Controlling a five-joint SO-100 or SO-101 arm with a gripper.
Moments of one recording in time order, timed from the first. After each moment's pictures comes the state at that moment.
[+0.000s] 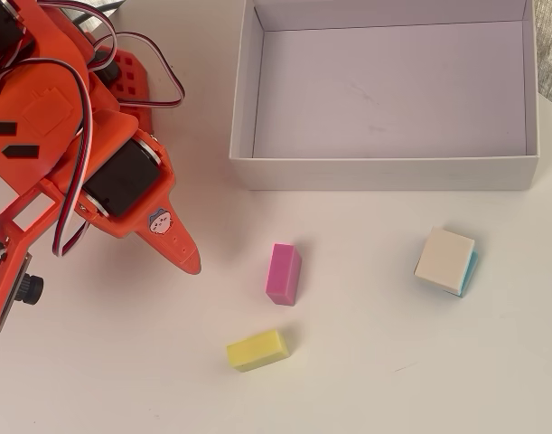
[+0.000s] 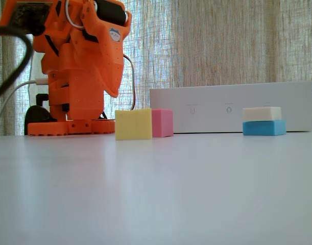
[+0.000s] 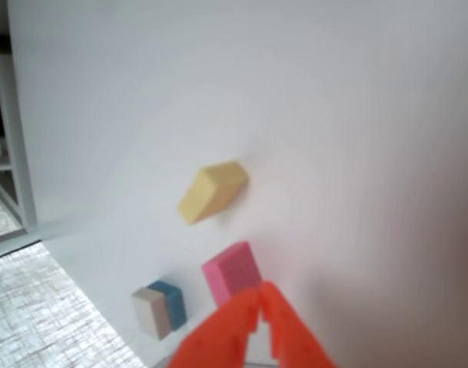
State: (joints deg) arm -0.9 189.8 168.9 76.4 -11.1
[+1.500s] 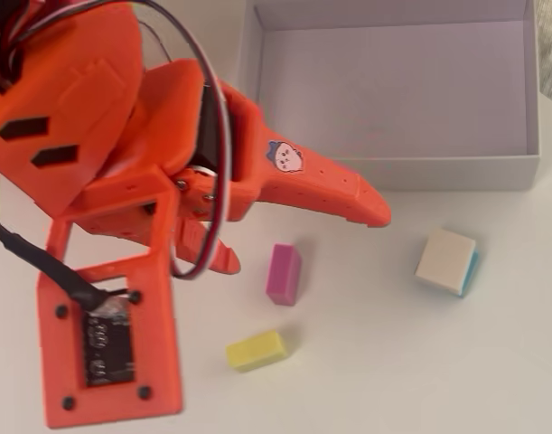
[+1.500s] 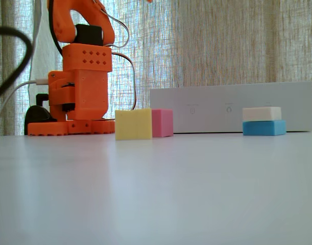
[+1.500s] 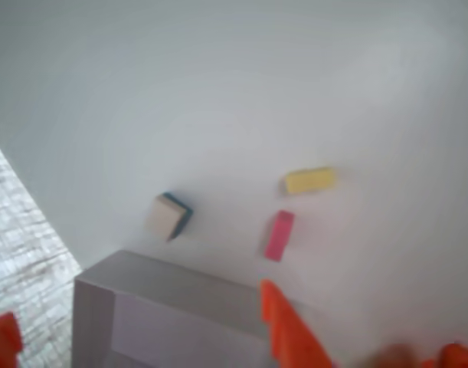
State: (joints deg) arm -9.5 118.5 97.9 94.3 -47.6
